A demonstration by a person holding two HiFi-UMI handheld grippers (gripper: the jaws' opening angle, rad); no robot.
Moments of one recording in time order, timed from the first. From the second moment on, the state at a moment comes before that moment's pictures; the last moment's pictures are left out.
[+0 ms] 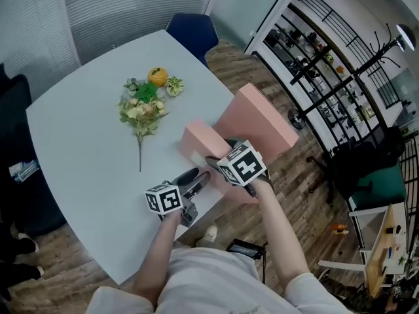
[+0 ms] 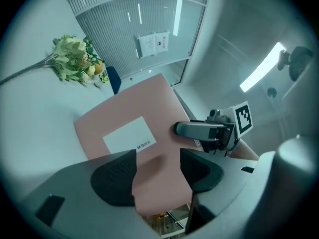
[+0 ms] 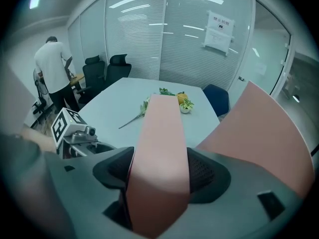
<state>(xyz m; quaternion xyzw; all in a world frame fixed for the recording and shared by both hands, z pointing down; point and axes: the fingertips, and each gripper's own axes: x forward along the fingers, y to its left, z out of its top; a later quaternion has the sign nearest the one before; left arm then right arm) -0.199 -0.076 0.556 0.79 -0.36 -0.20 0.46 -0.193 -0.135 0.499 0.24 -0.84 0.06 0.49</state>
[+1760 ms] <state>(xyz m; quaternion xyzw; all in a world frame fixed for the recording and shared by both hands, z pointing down) -0.203 -0.117 0.508 0.80 -0.35 -0.25 0.41 -0.192 -0.148 0.458 0.28 -0.87 0.07 0.39</state>
